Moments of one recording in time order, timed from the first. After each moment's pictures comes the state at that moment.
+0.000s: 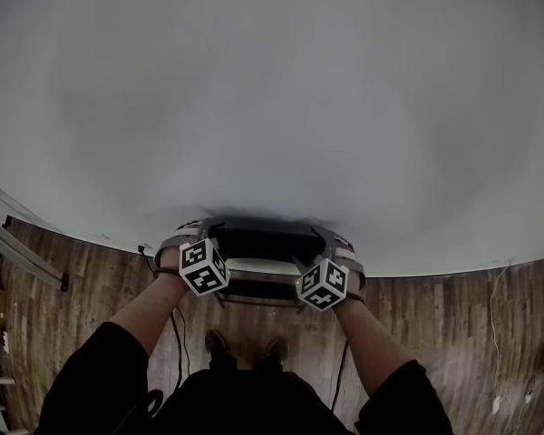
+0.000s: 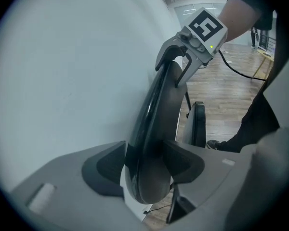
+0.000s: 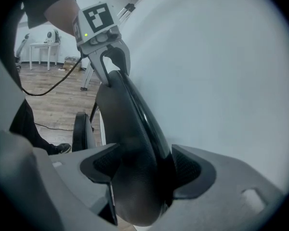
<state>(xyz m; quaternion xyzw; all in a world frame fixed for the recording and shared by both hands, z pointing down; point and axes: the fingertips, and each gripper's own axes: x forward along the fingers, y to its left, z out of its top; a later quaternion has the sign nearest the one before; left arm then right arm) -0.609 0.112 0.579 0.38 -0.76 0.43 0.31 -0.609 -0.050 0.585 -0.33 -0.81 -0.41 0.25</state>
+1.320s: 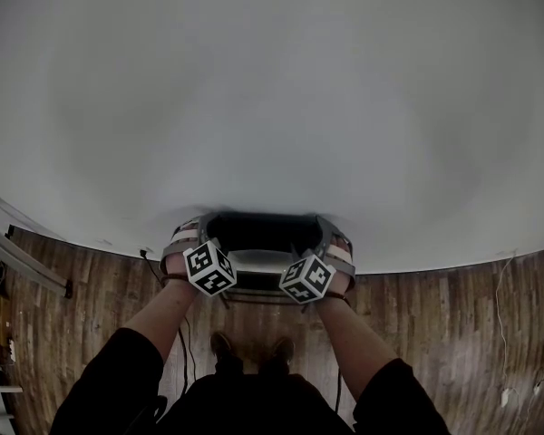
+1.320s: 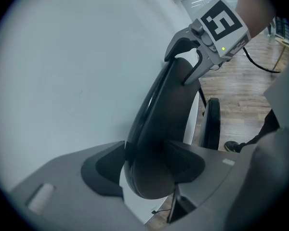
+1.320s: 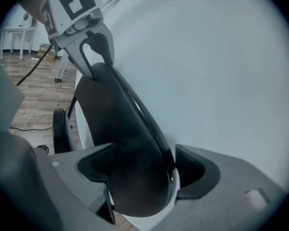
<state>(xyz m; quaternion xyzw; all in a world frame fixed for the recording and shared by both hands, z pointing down) -0.639 0.118 0.580 0.29 -0.80 0.45 0.28 -0.642 -0.060 0.585 -0.19 -0.85 -0.43 0.24</state>
